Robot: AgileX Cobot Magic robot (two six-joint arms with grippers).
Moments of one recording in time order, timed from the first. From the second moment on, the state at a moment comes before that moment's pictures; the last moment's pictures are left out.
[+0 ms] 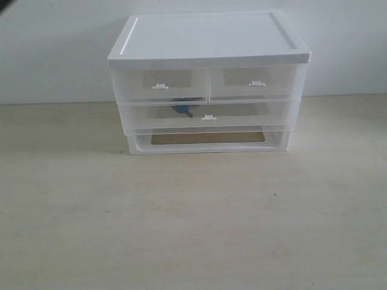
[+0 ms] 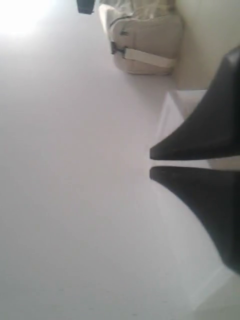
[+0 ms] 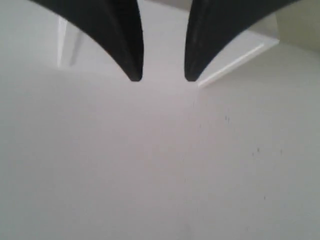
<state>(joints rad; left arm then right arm) 0.05 1.10 -0.62 0.98 -1.02 -0.82 0.03 0.99 -0.74 -0.95 -0.57 1.02</state>
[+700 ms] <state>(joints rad) 0.05 1.96 -0.97 1.07 -1.17 -0.61 0.50 1.68 -0.97 -1.56 -0.03 0.61</state>
